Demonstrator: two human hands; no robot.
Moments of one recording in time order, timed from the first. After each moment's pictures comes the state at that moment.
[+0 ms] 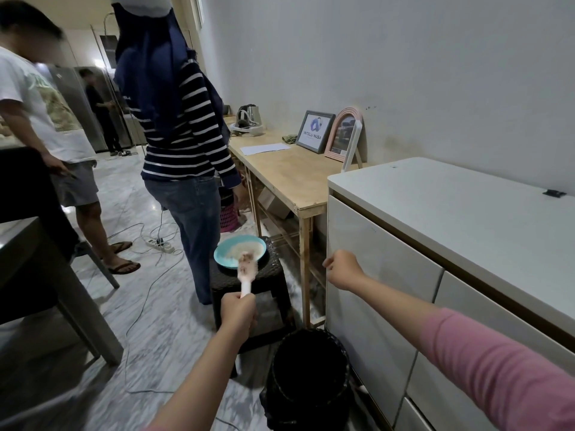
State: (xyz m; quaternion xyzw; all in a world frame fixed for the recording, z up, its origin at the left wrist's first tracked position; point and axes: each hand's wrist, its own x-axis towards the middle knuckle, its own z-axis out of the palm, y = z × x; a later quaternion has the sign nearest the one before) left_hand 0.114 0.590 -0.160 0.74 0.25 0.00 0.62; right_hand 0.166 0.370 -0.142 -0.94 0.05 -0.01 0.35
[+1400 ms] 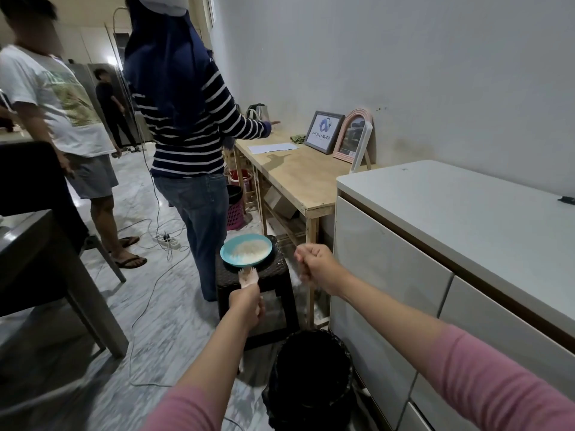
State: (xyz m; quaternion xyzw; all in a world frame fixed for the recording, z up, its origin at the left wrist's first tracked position) left_hand 0.134 0.592 -0.156 0.65 0.31 -0.06 0.69; right_hand 0.139 0.425 -0.110 -0.71 -0.13 0.07 0.69
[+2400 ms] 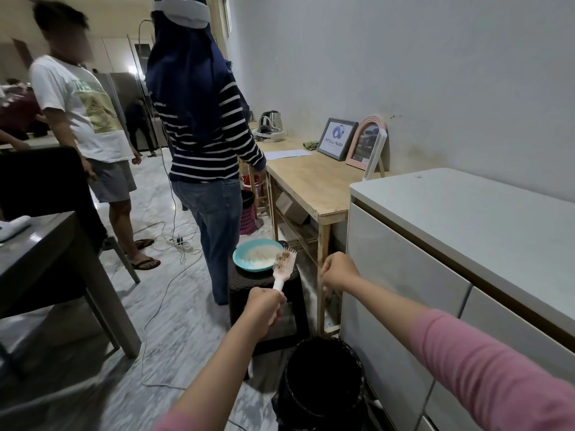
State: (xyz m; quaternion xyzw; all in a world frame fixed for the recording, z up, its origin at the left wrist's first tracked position) left_hand 0.118 0.590 -0.141 0.74 0.22 -0.09 0.63; right_hand 0.173 0.418 -0.124 -0.93 0.04 0.02 0.36
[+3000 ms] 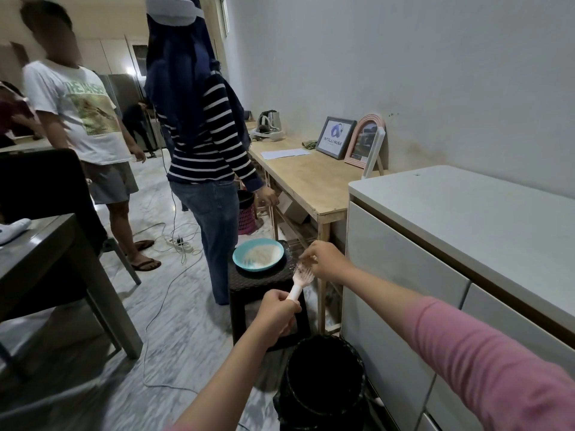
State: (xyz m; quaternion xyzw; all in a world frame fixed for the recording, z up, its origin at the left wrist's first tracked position) left_hand 0.101 0.574 -0.150 0.78 0.10 -0.10 0.61; right_hand 0.180 0.428 -0.107 -0.95 -0.14 -0.03 0.27
